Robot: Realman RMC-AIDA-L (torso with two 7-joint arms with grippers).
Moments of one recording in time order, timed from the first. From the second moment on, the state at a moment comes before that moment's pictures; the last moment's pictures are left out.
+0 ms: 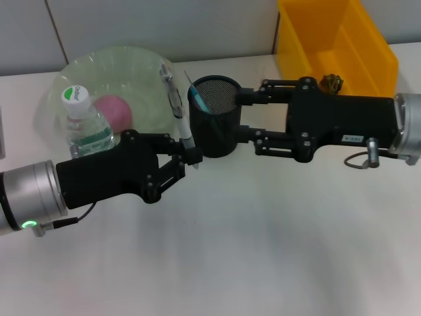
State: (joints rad) left arm -0.48 -2.08 1.19 0.57 1.41 1.49 -1.16; right arm 0.51 2.08 -0.87 -0.77 -1.65 -1.69 1.22
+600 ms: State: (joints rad) left arm -0.48 -2.08 1.23 0.61 1.40 1.50 -1.17; right arm 0.58 2.08 -0.95 -0.75 -1.63 -1.68 1.21
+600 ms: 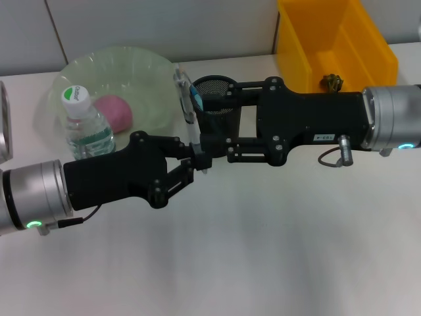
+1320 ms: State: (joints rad) left arm -0.47 -2.08 1.25 0.61 1.38 1.52 -1.16; right arm 0.61 2.08 -1.01 -0.71 -1.63 -1.65 1.22
